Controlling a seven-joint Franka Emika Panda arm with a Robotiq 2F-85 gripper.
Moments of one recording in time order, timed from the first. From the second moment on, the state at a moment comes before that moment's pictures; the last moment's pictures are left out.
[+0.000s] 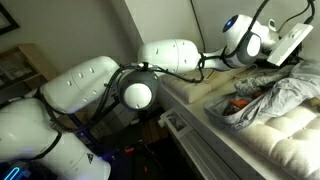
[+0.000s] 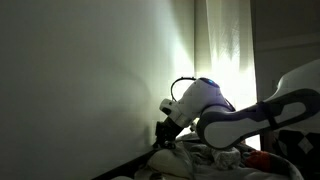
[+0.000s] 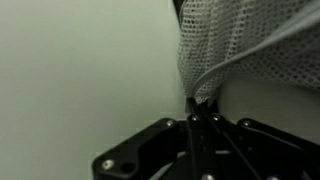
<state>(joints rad) 0.10 1.48 -0.08 -0.47 -0.33 2.72 -1.02</state>
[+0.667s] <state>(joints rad) 0.08 1.48 0.03 -0.51 -0.32 2.83 -1.25</state>
